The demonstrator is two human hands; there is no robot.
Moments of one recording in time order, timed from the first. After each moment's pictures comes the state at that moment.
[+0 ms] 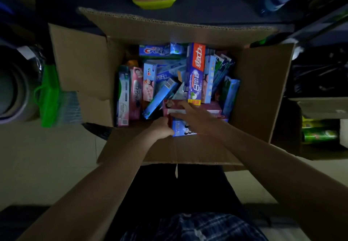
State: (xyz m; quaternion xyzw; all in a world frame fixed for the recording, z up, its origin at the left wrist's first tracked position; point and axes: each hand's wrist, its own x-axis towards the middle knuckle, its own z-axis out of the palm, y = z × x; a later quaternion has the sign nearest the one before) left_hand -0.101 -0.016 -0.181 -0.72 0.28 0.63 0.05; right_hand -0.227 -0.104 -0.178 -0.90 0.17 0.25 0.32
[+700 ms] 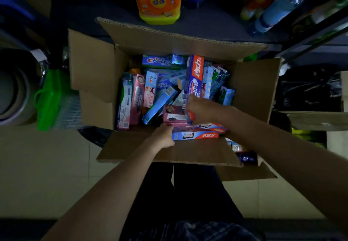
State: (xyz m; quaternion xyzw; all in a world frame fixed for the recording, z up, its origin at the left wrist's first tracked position) left_hand -0.115 -0.005 -0.179 -0.70 0.39 0.59 0.08; right_hand -0.212 -0.143 -0.134 -0.87 0.18 0.35 0.30
